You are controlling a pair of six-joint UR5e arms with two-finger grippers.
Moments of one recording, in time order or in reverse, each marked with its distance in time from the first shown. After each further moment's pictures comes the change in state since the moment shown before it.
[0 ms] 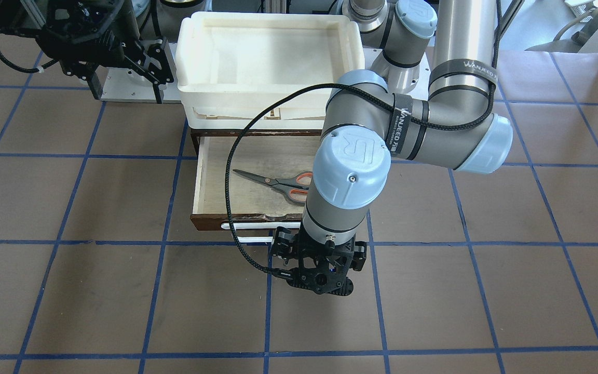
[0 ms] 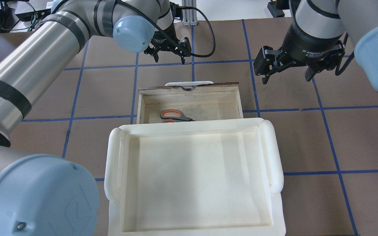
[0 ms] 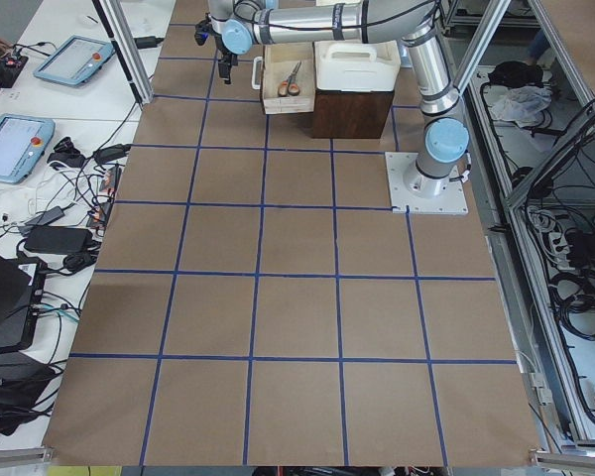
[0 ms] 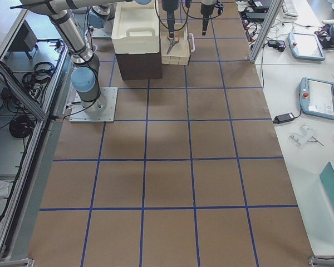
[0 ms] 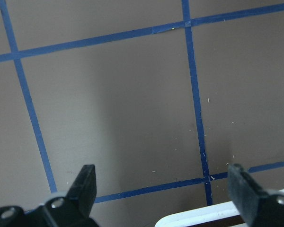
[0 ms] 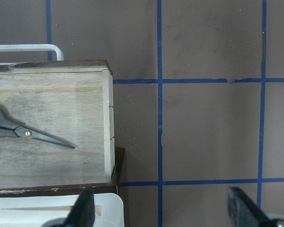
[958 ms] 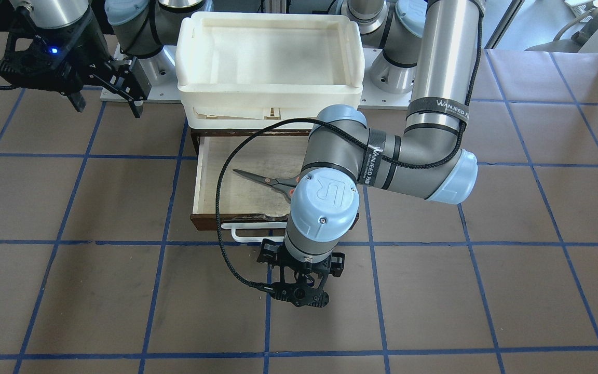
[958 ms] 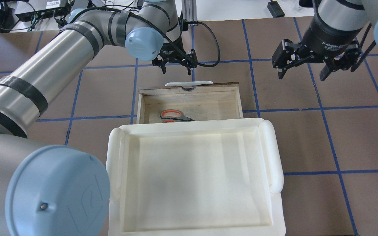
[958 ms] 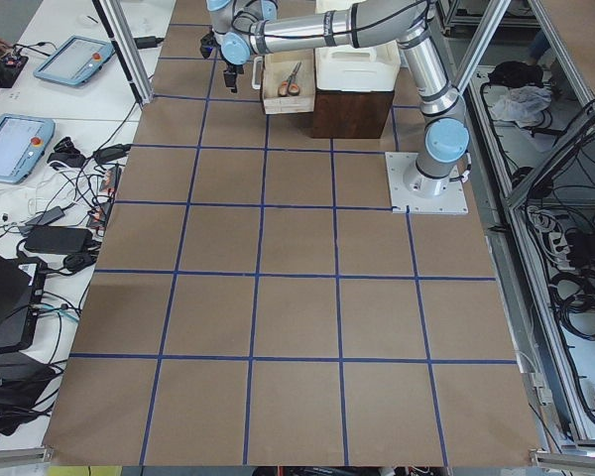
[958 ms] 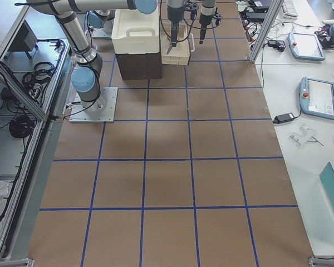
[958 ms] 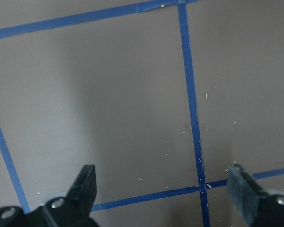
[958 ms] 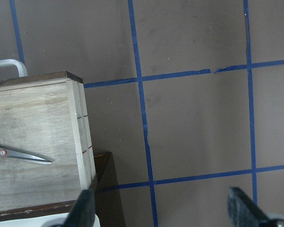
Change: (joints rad) left arm -0.013 -0.043 -0.021 -0.017 -0.030 -0.012; right arm -0.113 0.035 -0.008 0.027 0.019 -0.007
